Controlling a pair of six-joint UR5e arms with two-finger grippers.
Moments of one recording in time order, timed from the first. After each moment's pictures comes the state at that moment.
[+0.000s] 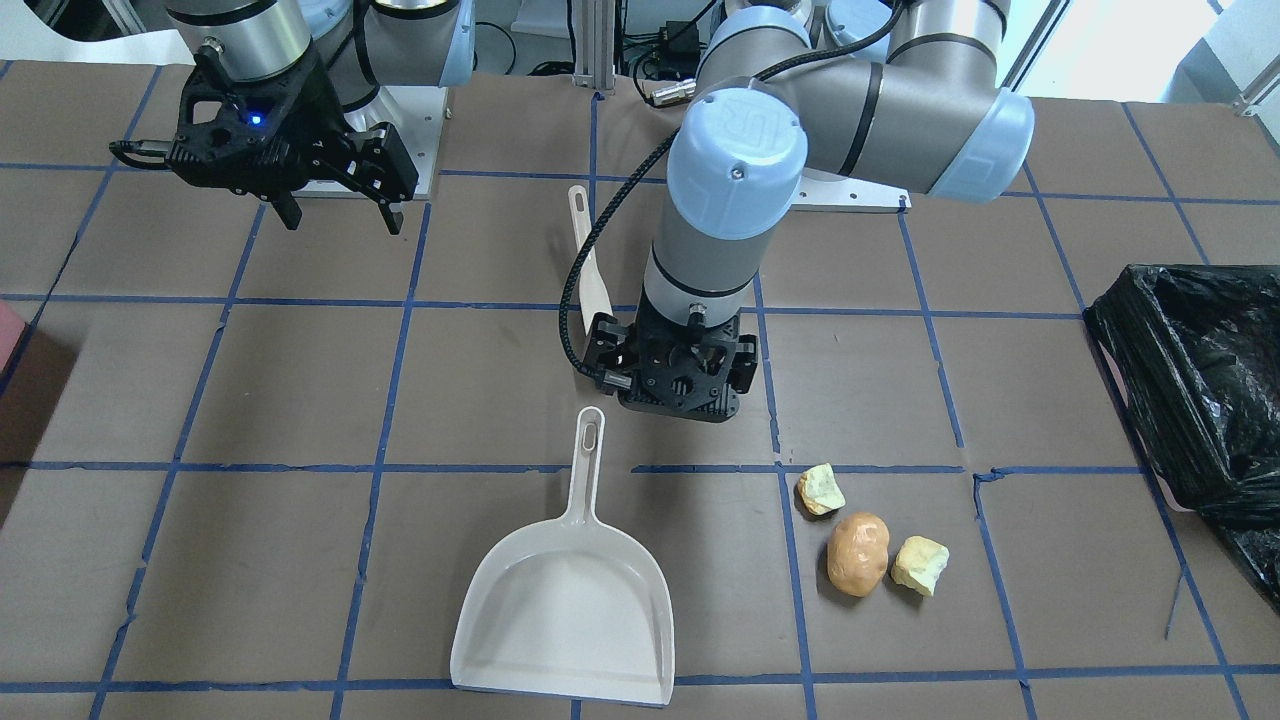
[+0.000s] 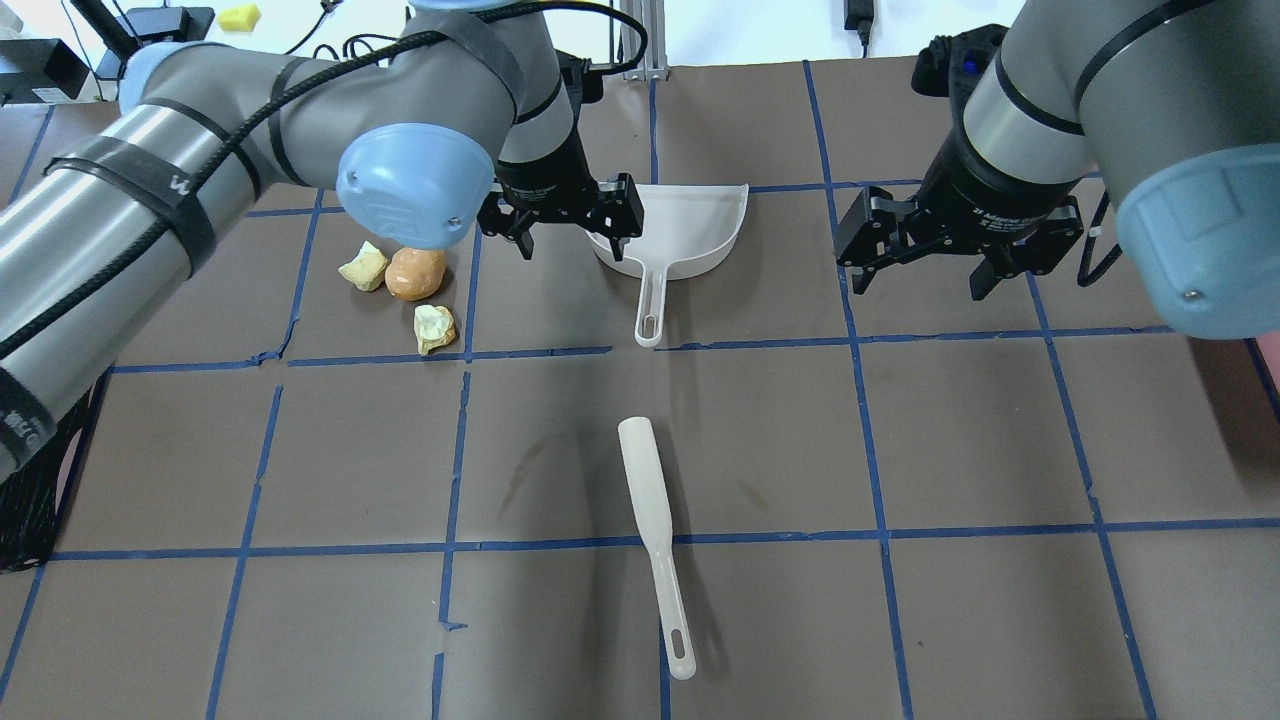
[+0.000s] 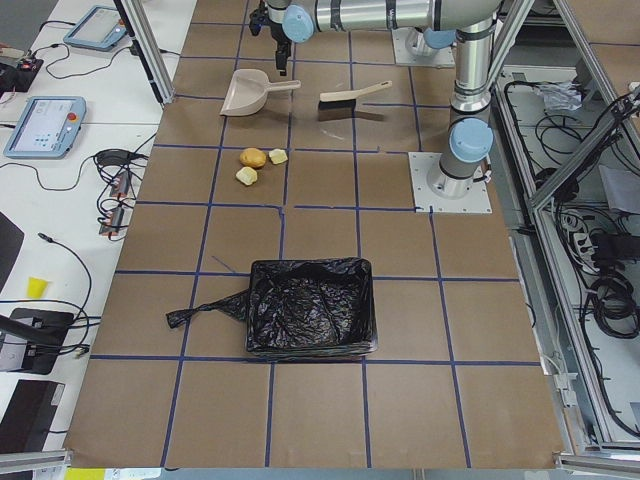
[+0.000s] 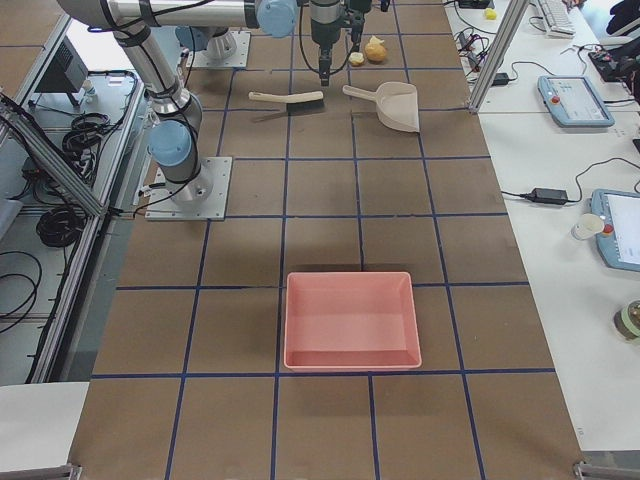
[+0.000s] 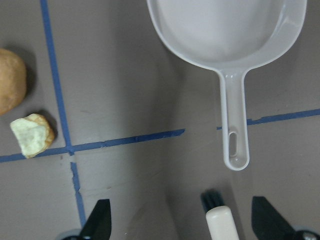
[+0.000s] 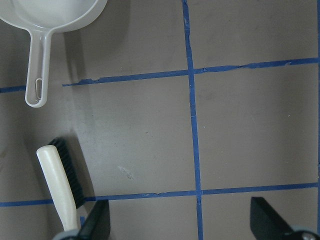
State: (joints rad) left arm -1.84 -1.92 -1.50 -1.27 1.50 -0.16; right arm 1.60 -1.68 1.72 -1.65 -1.52 0.10
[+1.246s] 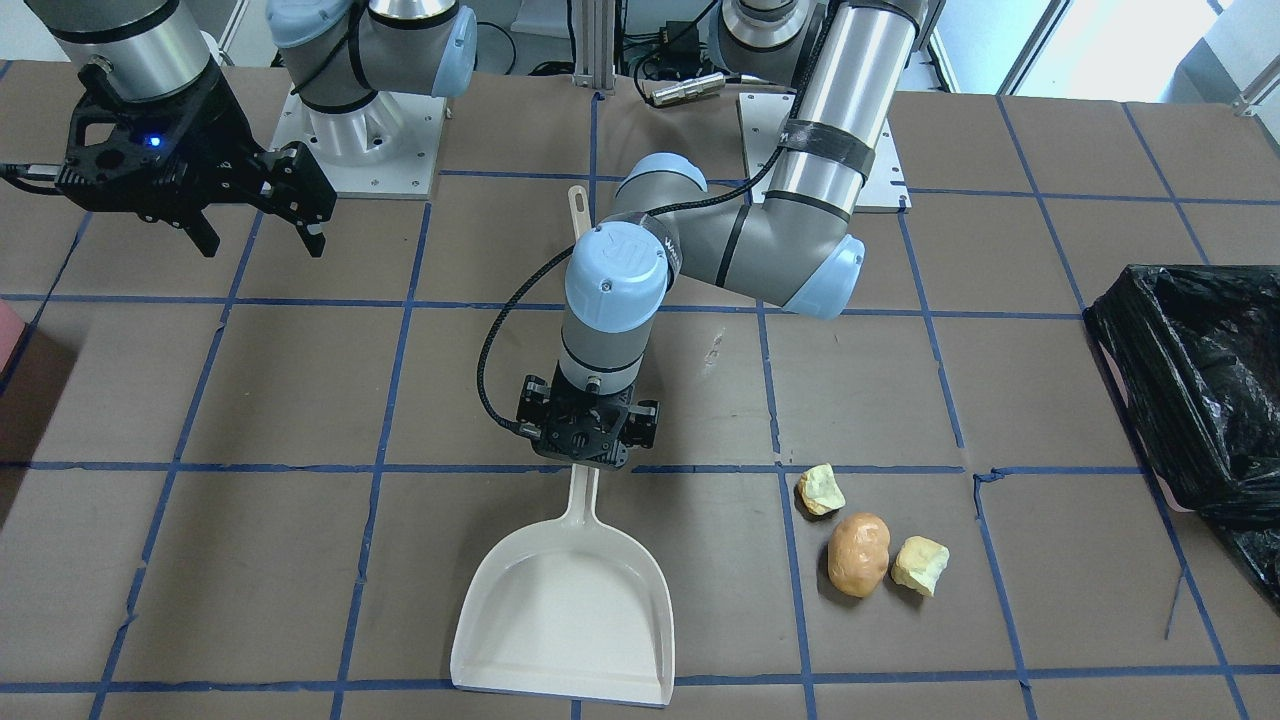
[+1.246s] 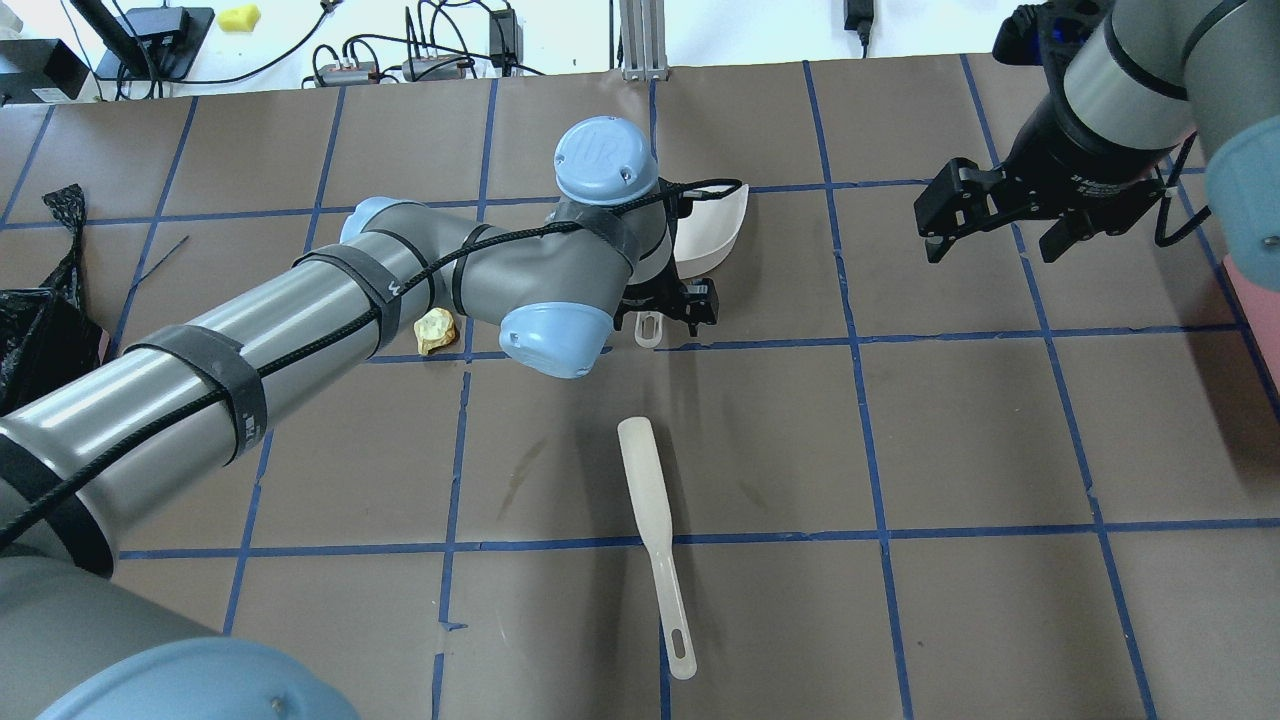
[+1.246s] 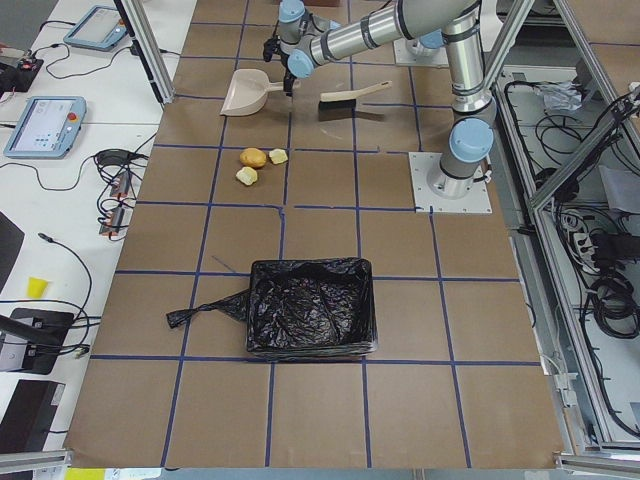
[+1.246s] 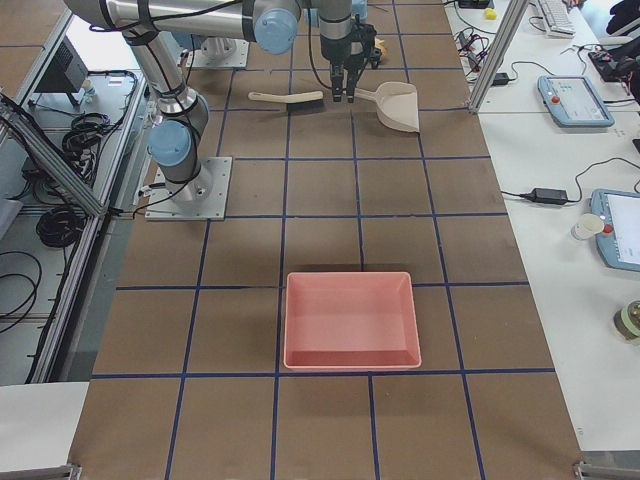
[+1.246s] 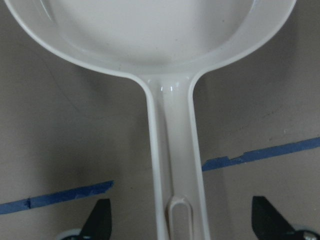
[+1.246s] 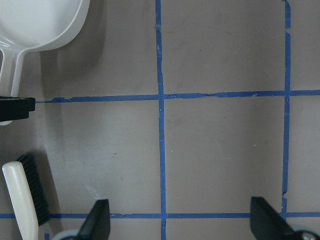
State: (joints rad) left arm -1.95 -2.07 -1.67 -0.88 1.50 -0.19; right arm 1.47 -1.68 1.73 -1.69 -1.51 -0.08
